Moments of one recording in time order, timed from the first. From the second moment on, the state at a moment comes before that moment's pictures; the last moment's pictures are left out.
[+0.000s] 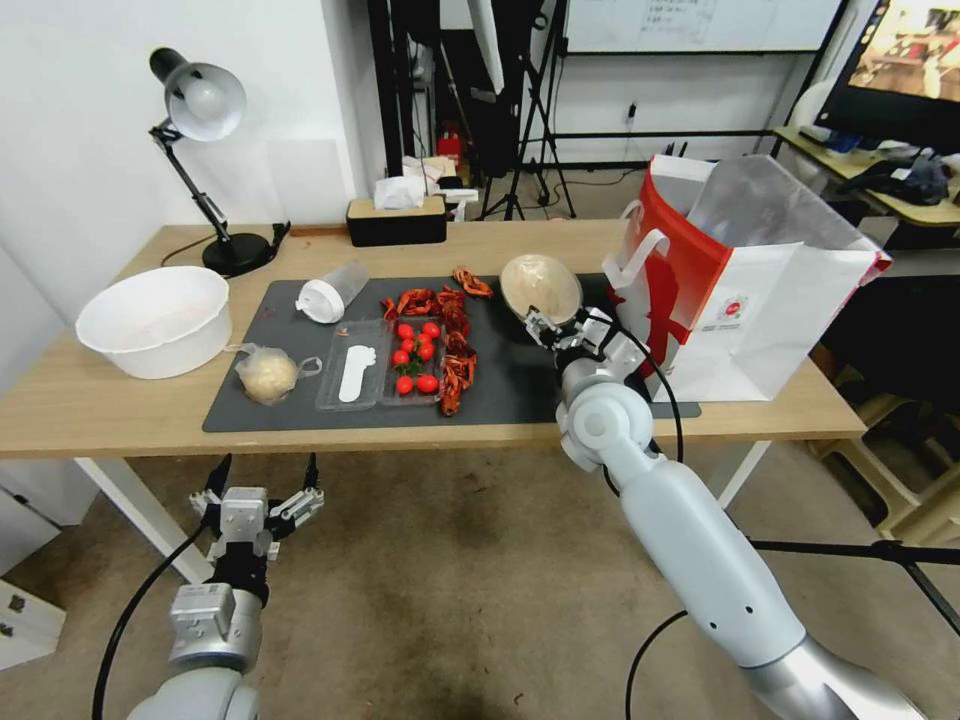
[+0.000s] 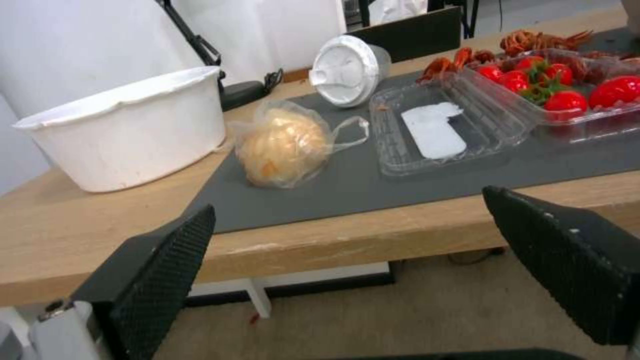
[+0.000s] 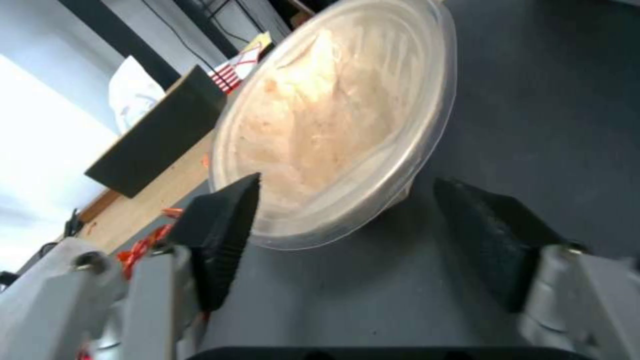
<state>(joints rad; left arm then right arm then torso) 1.74 -1.54 -0.69 -2.20 0.02 0.04 0.01 -0.71 1.29 0.04 1.65 1.13 -0.15 0.66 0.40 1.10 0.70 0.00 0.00</state>
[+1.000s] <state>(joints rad) 1.74 -1.54 -0.68 -2.19 0.03 0.02 0.01 -0.73 1.26 0.06 1.73 1.12 -0.15 0.64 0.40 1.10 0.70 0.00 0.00</state>
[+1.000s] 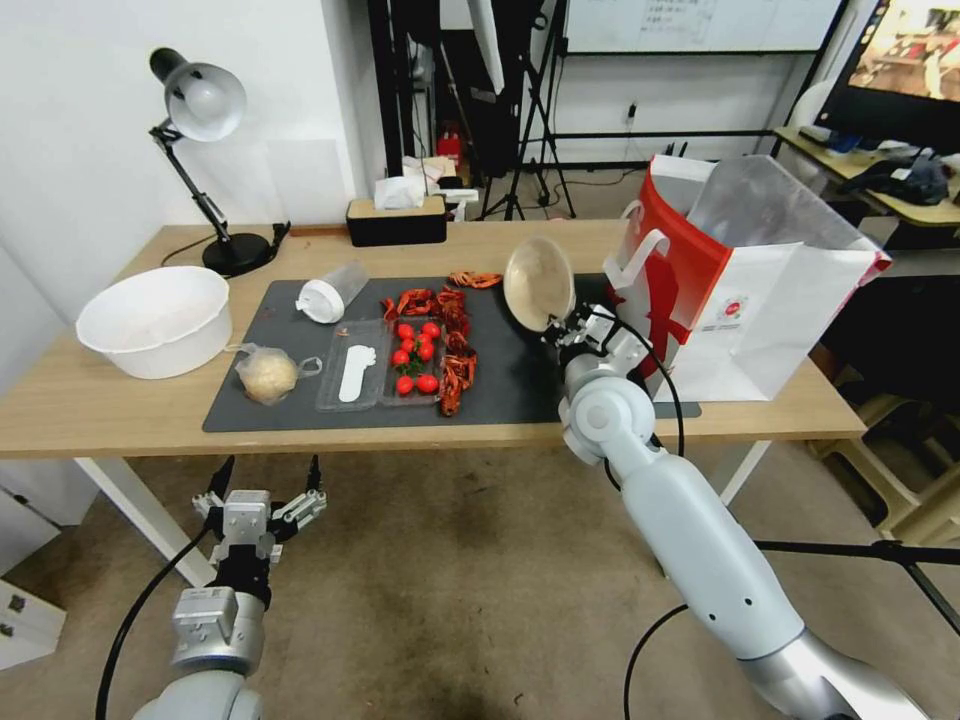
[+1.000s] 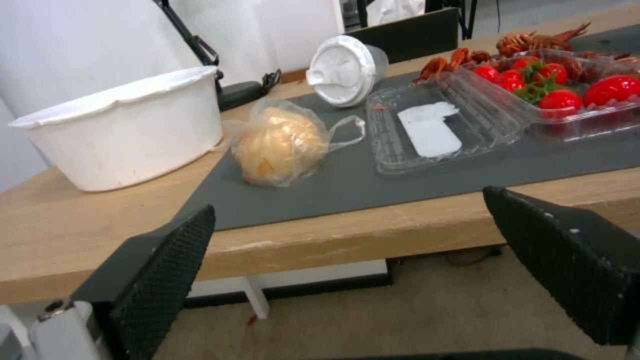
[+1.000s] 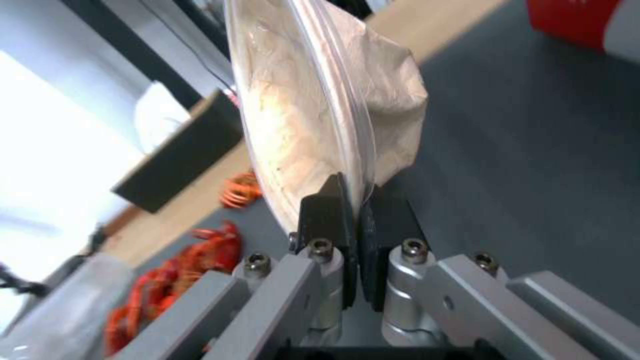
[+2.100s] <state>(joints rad) 1.75 -1.56 -0.66 -2.18 0.06 0.01 0.01 -0.78 0.98 0.47 2.15 0.85 -0.39 0.62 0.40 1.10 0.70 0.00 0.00</state>
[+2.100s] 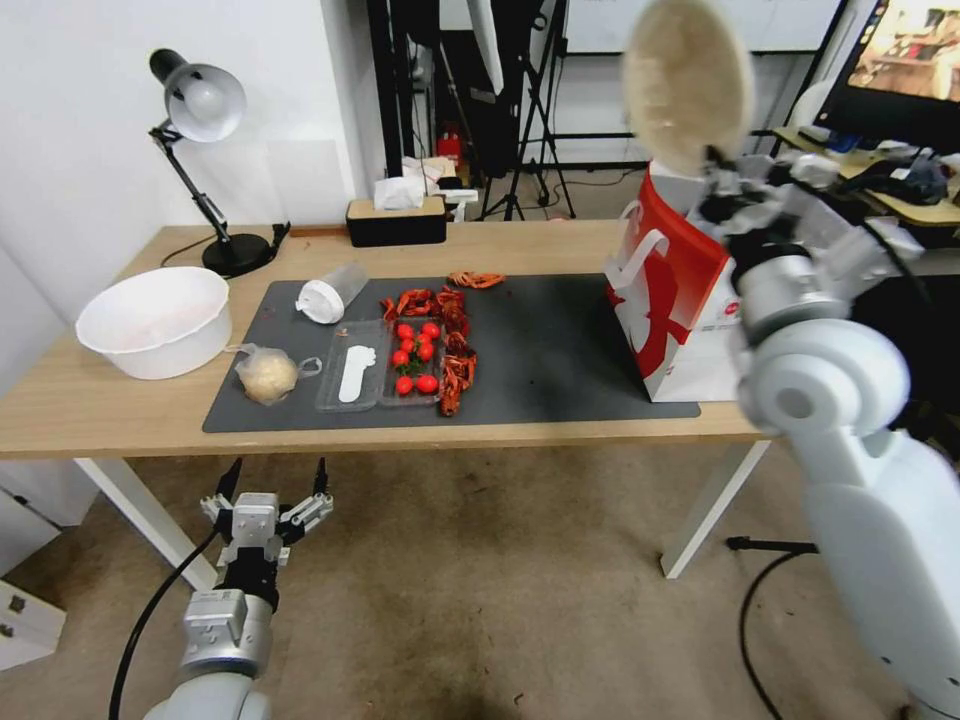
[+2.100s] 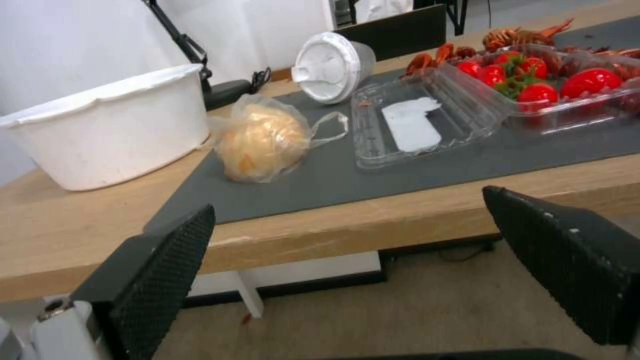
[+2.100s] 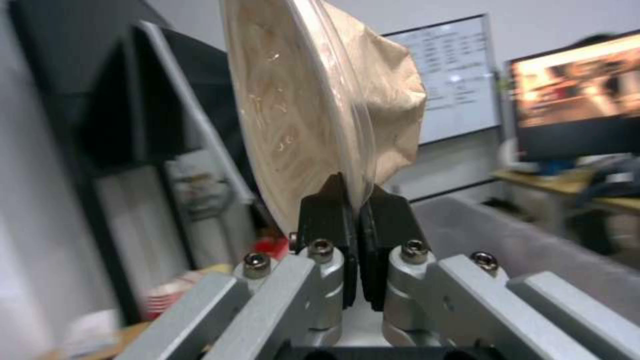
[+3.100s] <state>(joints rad) 1.76 -1.56 -0.65 -2.18 0.07 0.00 0.01 -0.81 0.98 0.51 2.13 0.90 -0.35 0.62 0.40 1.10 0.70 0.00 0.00</state>
